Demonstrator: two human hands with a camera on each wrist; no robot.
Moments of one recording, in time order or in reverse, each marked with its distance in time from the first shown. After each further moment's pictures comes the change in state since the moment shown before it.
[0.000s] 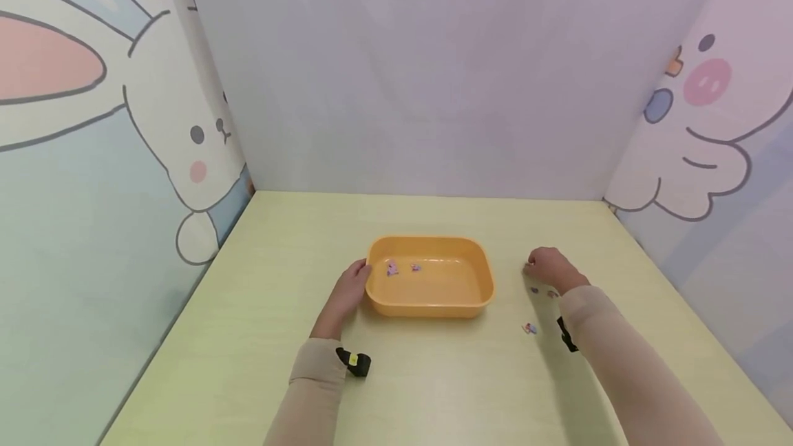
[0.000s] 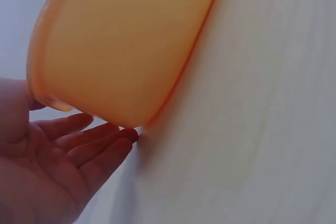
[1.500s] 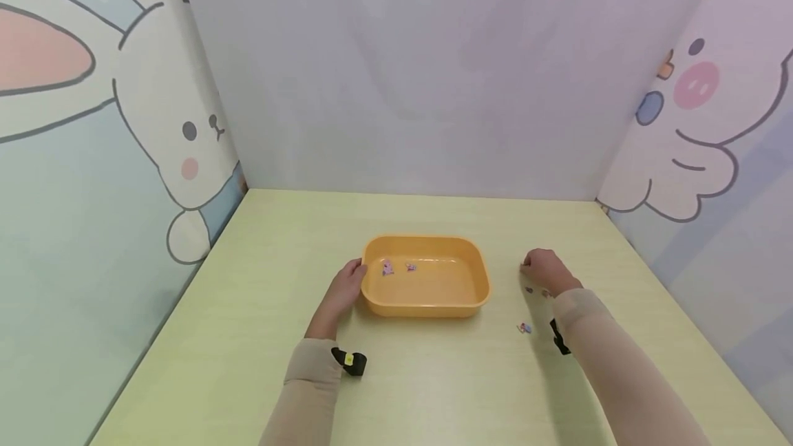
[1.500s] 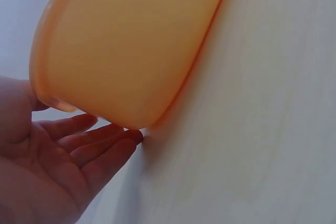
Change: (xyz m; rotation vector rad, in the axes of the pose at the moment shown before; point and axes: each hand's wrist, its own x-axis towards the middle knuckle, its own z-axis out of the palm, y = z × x) left_hand 0.003 -0.002 0.000 -0.009 -0.014 -0.035; right_hand -0.009 -0.008 0.004 0.027 0.035 0.080
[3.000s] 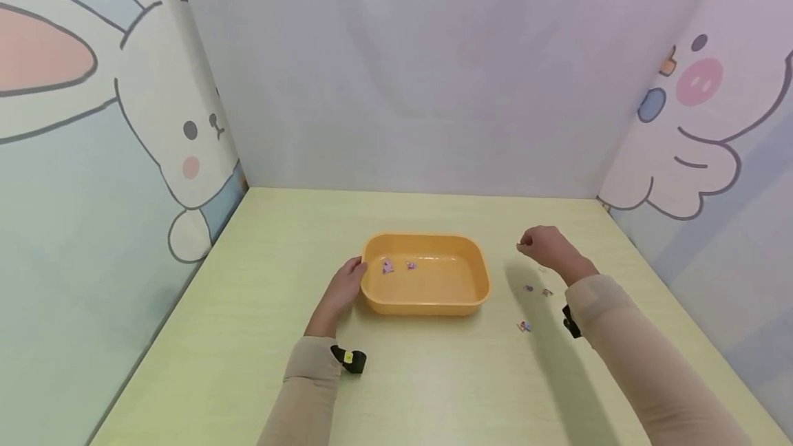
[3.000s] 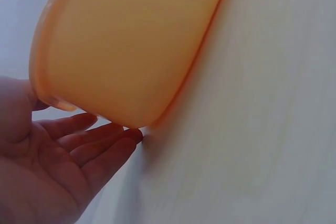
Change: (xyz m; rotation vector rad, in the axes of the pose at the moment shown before) left_hand -0.002 0.002 -0.001 -0.017 0.000 -0.025; right_hand -0.011 -0.033 -0.051 -0.023 0.085 -0.173
